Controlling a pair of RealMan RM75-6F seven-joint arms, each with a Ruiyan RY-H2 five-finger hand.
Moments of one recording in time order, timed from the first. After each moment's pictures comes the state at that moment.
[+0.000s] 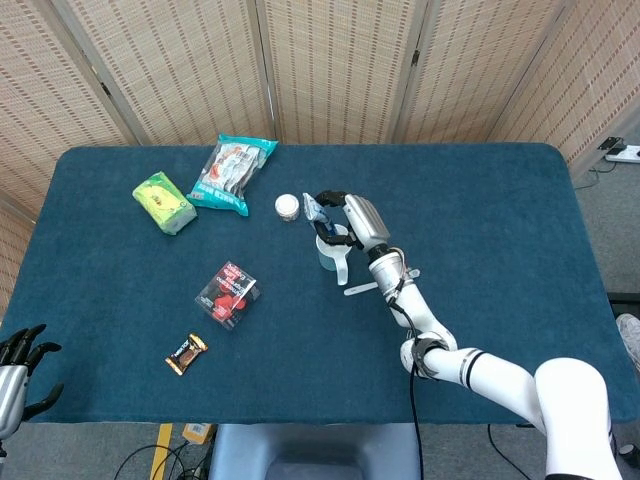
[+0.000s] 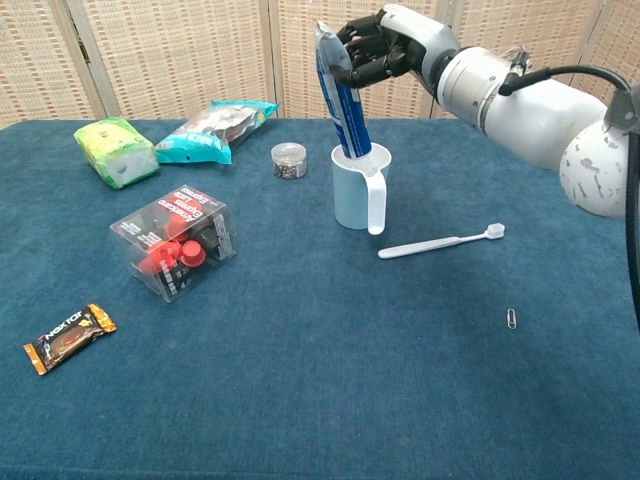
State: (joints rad) left arm -0.01 -1.14 0.00 -1.53 1.51 1.52 0.06; right arm 0.98 -1.76 0.44 -1.07 -1.15 0.87 0.45
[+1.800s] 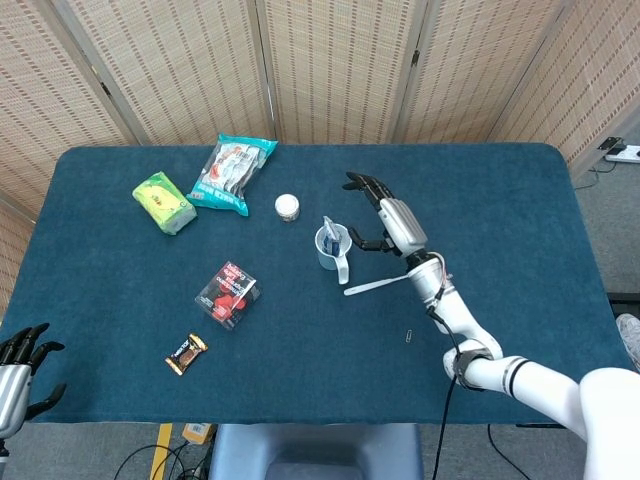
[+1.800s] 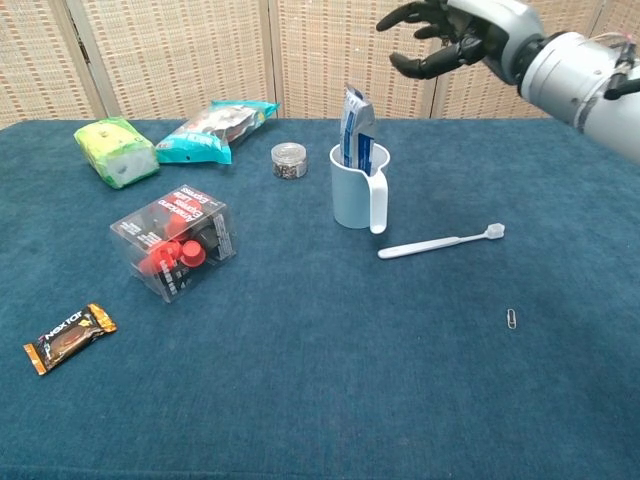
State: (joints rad) left arm -0.01 -1.14 0.00 -1.53 1.53 1.52 0.07; right arm 0.84 -1.59 0.34 -1.17 -1.35 1.02 0.58
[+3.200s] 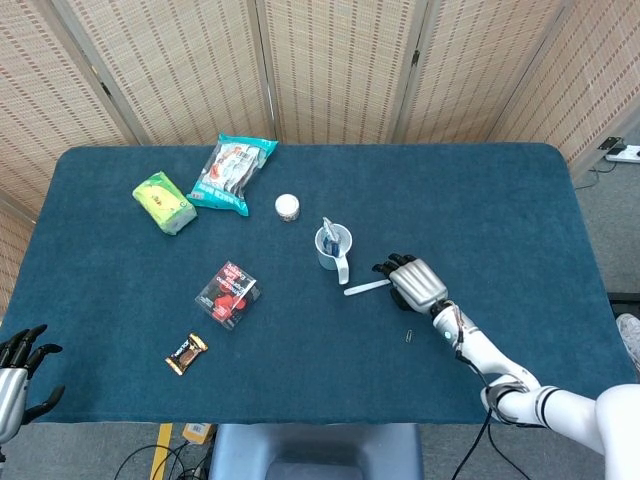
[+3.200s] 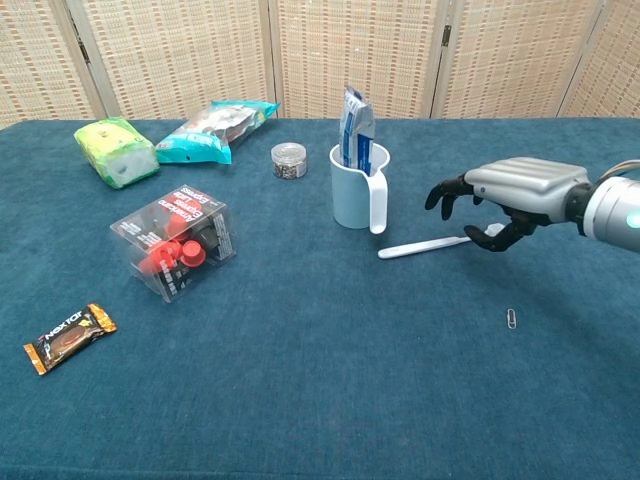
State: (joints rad) left arm 0.01 -1.13 0.01 -1.55 1.55 1.55 0.06; right arm 0.74 -1.57 0.08 -1.14 -1.40 0.84 -0.05
